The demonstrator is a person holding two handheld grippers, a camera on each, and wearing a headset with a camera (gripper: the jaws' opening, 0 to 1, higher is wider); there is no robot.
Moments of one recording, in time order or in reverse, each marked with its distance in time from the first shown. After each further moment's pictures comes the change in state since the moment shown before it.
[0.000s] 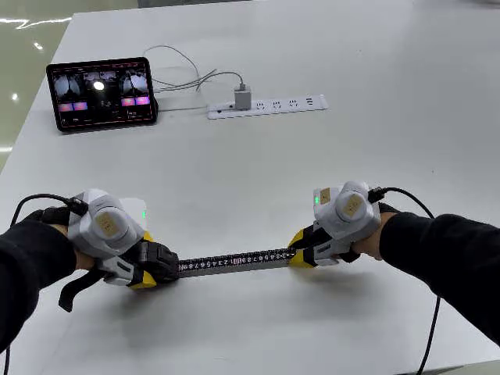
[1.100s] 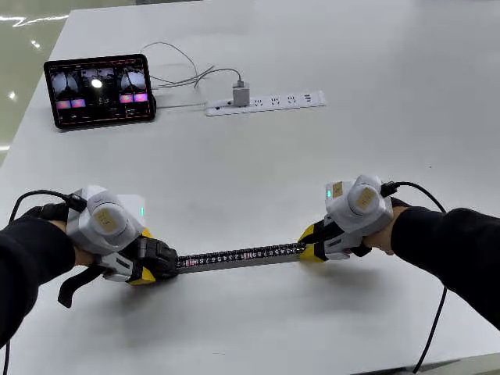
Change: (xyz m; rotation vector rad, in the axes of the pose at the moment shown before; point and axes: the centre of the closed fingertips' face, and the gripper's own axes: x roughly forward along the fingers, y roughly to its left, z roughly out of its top) left arm -0.001 -0.001 0.001 0.001 0.002 0.002; right arm -0.016 -0.004 -0.016 0.021 0.006 -0.012
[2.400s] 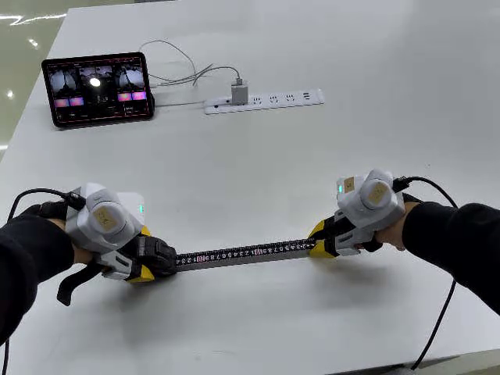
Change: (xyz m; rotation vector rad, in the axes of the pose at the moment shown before) left arm -0.002 -0.001 0.000 0.001 0.002 0.003; right arm -0.009 -0.006 -0.014 0.021 0.016 -0.010
